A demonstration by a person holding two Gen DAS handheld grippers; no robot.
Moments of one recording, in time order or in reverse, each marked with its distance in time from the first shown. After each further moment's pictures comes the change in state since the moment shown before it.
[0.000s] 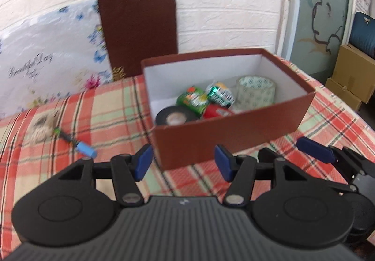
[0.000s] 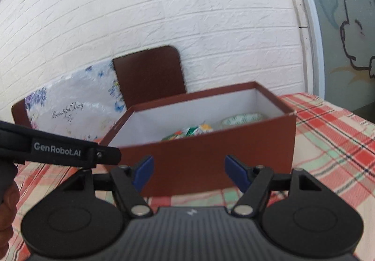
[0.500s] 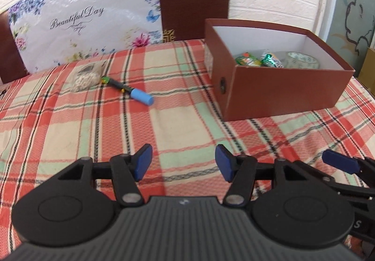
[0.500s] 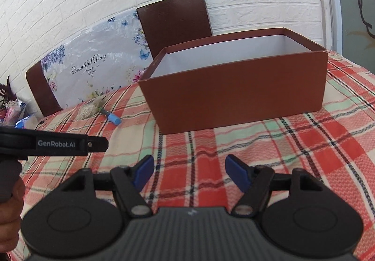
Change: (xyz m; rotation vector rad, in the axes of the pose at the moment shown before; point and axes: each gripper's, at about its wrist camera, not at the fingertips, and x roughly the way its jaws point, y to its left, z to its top) left arm -0.006 0.066 -0.053 -0.109 0.087 0.108; right arm -0.018 0.036 -0.045 -0.008 0.207 0.056
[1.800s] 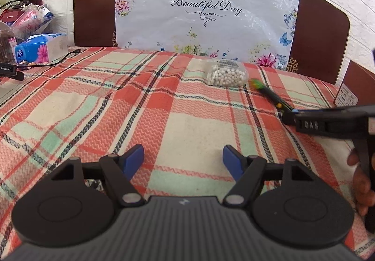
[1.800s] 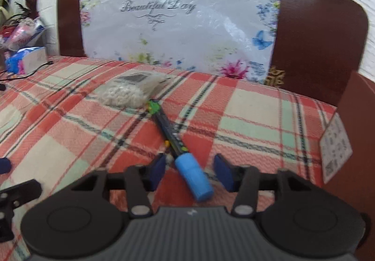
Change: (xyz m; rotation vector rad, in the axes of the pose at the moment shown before) left arm 0.050 0.177 -0.051 -0.296 -0.185 0.234; right arm 0.219 0.173 0.048 -0.479 0.078 0.131
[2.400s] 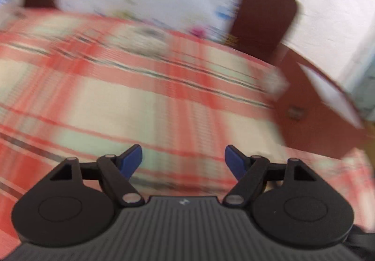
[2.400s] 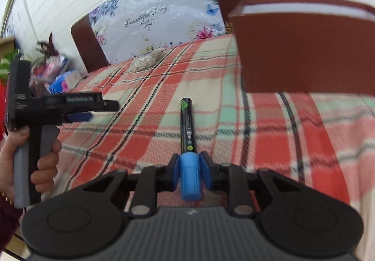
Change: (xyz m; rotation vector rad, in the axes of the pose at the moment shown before) left arm -0.028 -0.060 0.010 -0.072 0.269 -0.388; right arm -0.168 -0.054 -0.136 0.423 0.024 0.185
